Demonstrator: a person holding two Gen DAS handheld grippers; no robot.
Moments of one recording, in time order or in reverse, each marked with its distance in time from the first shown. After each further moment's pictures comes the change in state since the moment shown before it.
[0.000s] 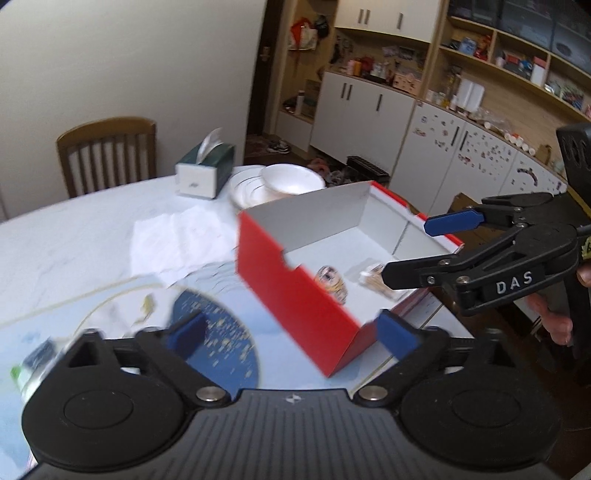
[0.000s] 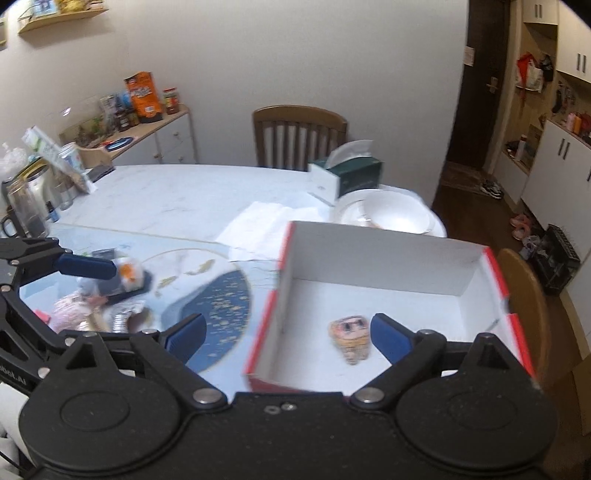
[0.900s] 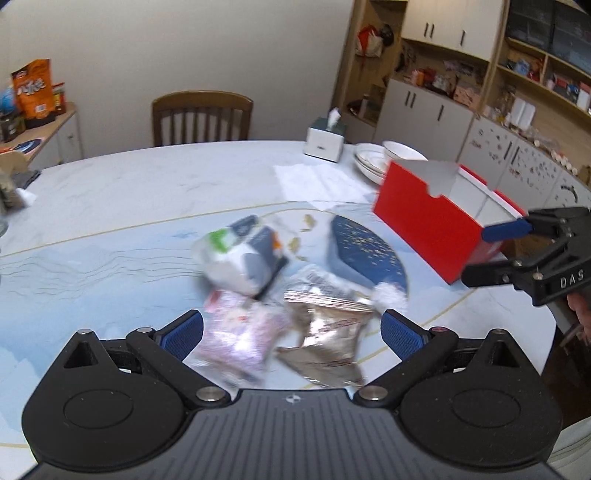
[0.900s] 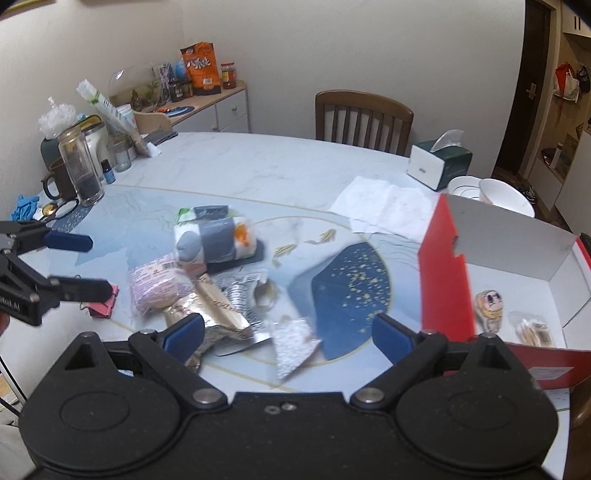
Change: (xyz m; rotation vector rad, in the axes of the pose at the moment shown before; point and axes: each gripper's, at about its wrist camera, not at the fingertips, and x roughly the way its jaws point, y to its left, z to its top) left arm -0.108 0.157 -0.117 -0.103 -0.012 0.133; right arm 0.030 0.156 -0.035 -0.059 0.036 0.058
